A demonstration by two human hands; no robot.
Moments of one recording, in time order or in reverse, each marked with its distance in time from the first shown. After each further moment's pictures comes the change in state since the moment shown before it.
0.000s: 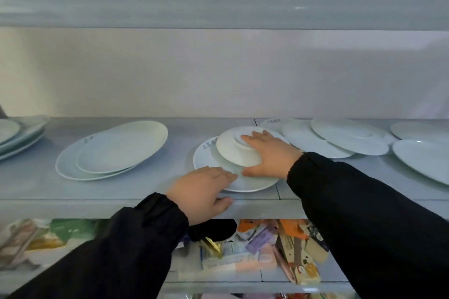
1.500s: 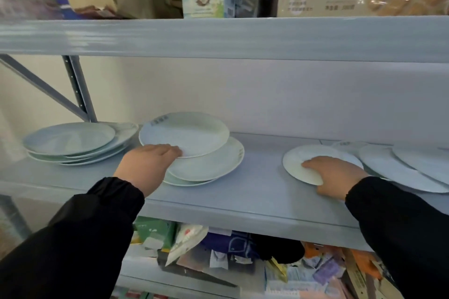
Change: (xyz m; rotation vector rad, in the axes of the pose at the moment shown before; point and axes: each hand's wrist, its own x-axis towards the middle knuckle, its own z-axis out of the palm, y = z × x) left_hand -0.156 -0.212 -0.078 0.508 0.387 -0.328; right_hand 0.029 -0.052 0.002 -0.177 -0.092 0.142
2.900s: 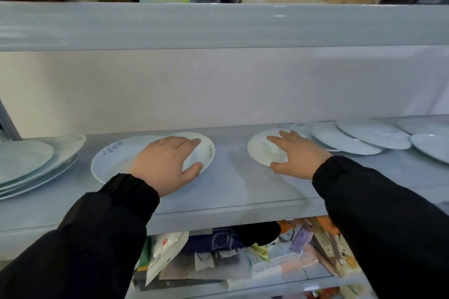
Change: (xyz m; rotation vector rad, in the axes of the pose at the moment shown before) left_hand 0.054 0.051 0.000 -0.303 -0.145 0.149; right_hand -0.025 -0.038 -0.013 0.096 0.174 0.069
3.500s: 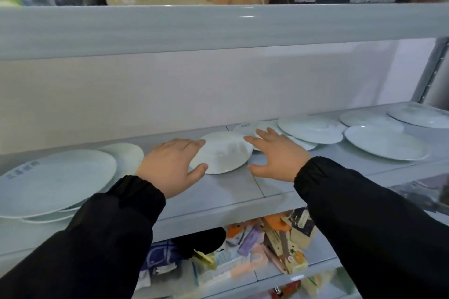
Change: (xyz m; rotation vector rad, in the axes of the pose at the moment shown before) left_hand 0.083 0.160 0.012 -0.065 -0.030 0.107; right_hand -0.047 0.118 -0.008 0.080 0.070 -0.021
